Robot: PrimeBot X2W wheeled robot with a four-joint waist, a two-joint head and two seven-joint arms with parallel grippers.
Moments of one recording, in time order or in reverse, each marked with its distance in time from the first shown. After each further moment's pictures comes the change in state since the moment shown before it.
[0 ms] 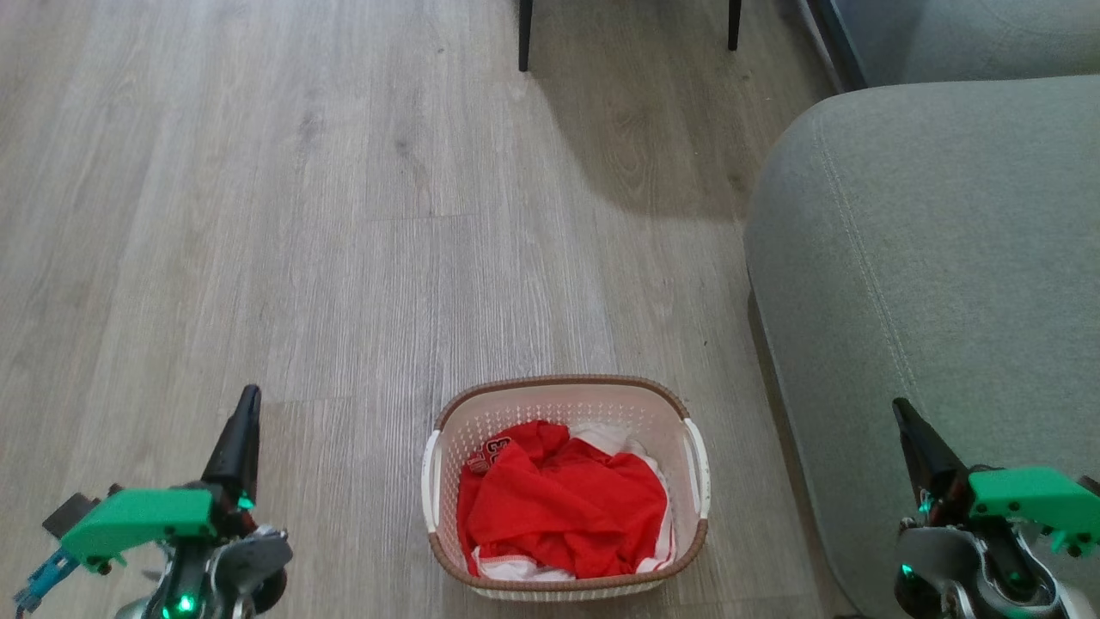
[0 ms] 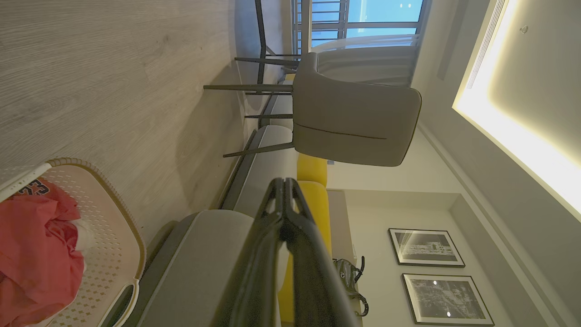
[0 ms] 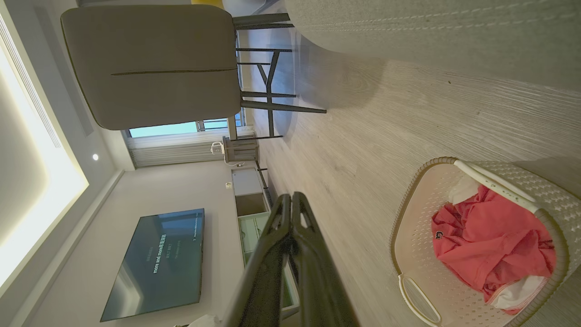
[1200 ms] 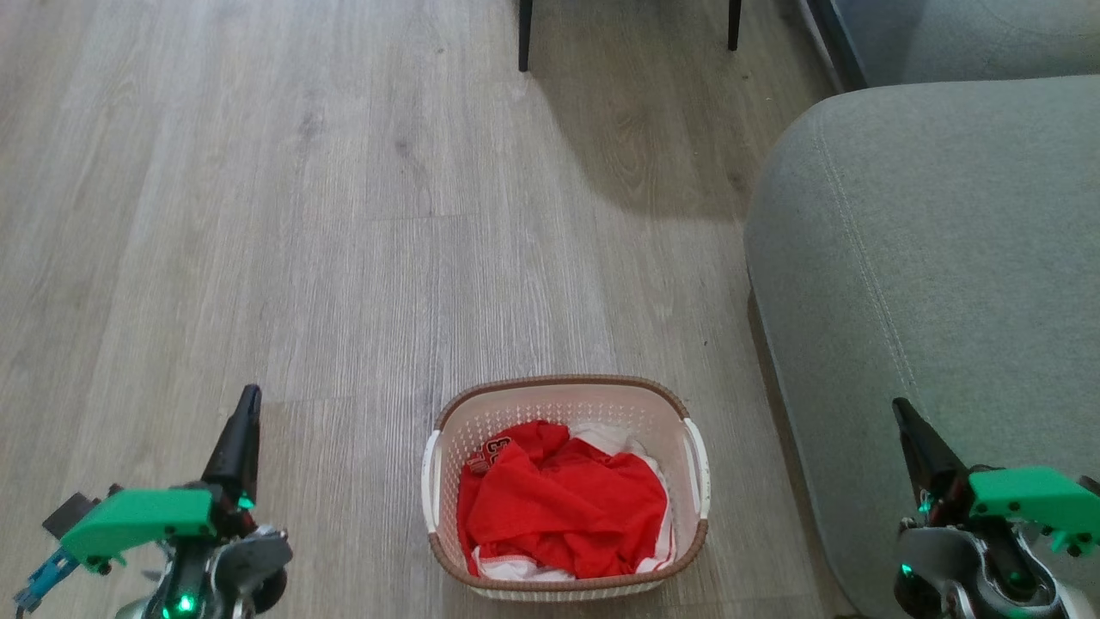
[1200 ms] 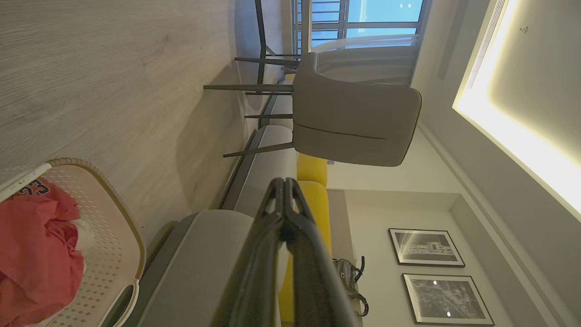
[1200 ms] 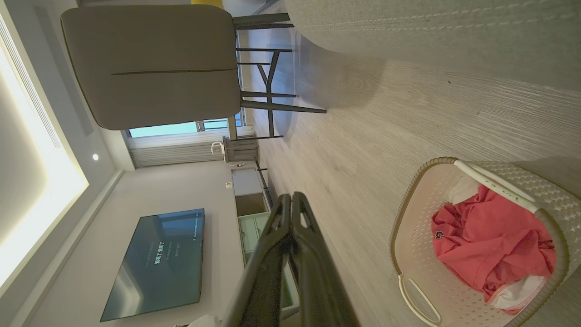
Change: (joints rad) left arm 0.000 0.000 0.000 0.000 0.000 0.000 0.000; right arm 0.000 0.000 0.000 0.000 0.000 0.000 0.000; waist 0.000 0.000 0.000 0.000
